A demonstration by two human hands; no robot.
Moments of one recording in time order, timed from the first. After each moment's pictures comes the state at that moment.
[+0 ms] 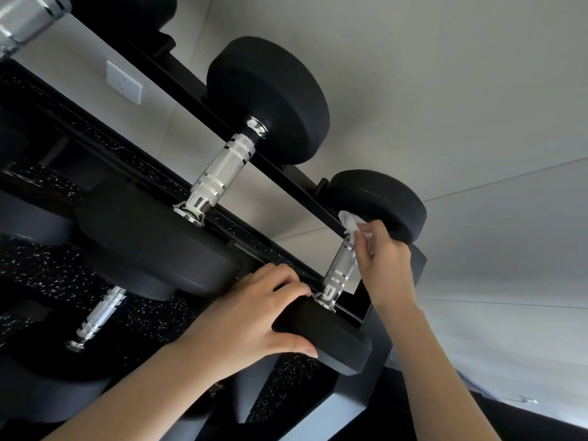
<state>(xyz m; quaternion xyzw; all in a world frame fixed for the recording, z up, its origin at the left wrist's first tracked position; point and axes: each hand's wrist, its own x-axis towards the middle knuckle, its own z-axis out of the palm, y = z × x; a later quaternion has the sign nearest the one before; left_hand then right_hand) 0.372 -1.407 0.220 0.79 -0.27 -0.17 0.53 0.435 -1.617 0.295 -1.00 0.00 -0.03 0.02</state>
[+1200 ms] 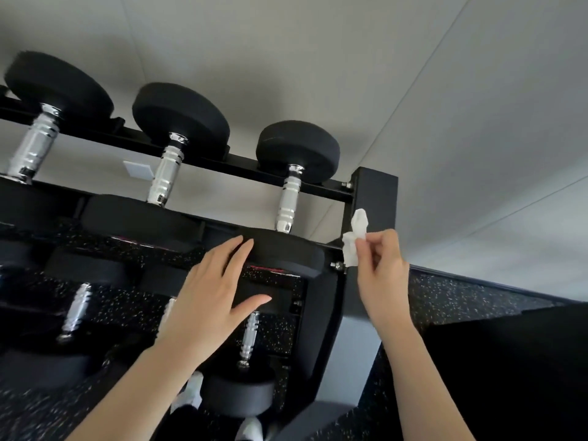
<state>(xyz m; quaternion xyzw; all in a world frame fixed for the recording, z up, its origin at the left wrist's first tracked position) 0.290 -1.419 0.267 0.94 -0.26 0.02 0.20 0.259 -1.658 0.310 -0.89 0.16 -0.19 0.38</state>
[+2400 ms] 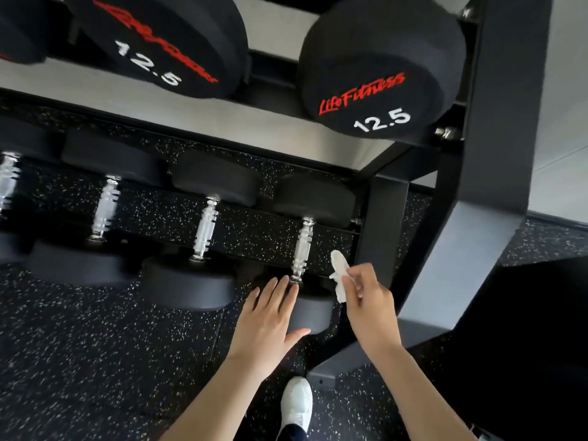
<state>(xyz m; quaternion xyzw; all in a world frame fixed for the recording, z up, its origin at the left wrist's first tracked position) 0.126 -1.381 -0.001 0.94 -0.27 -0.19 0.09 0.114 -1.568 0.047 -0.92 0.18 0.02 0.36</state>
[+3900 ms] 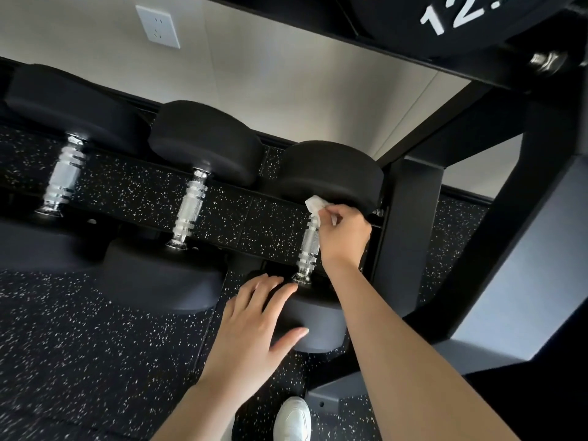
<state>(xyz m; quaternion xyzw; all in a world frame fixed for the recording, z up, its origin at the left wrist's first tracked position) 0.122 -1.373 -0.071 0.95 -0.21 -0.06 0.24 0.237 -1.538 -0.065 -0.86 0.31 -0.09 0.39</state>
